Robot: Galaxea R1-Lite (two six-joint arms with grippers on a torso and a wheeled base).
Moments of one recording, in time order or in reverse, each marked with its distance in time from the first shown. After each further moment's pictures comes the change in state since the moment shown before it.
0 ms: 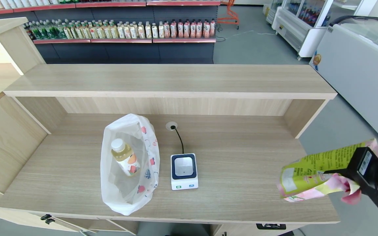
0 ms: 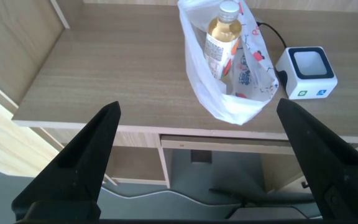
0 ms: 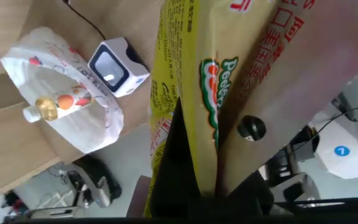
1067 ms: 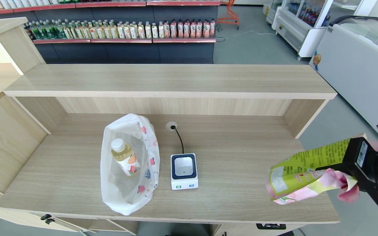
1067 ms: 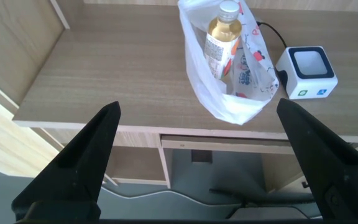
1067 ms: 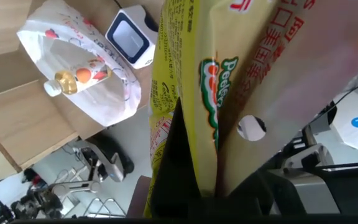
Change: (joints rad) left arm 0.000 0.000 0.000 0.000 -0.001 0.002; right arm 0.136 0.036 -0.151 0.143 -0.010 0.062
